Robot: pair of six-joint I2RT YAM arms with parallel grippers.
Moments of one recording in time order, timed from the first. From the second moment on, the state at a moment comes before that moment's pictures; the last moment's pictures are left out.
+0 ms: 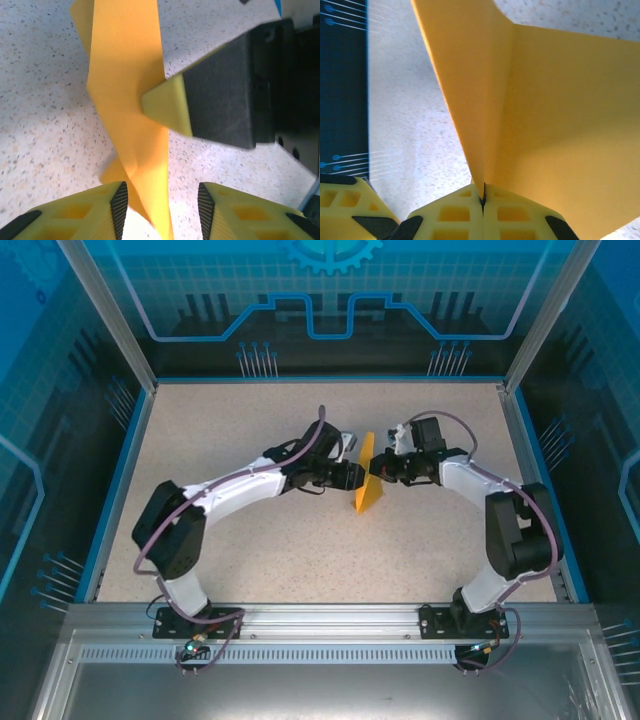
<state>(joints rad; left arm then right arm) -0.69 1.72 1.27 -0.34 0.26 -0.53 0.23 1.63 0.99 -0.27 -0.67 0.55</state>
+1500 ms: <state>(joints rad) -0.65 1.43 0.78 0.38 0.36 -1.35 0.21 1.50 0.91 0.27 -0.95 1.02</state>
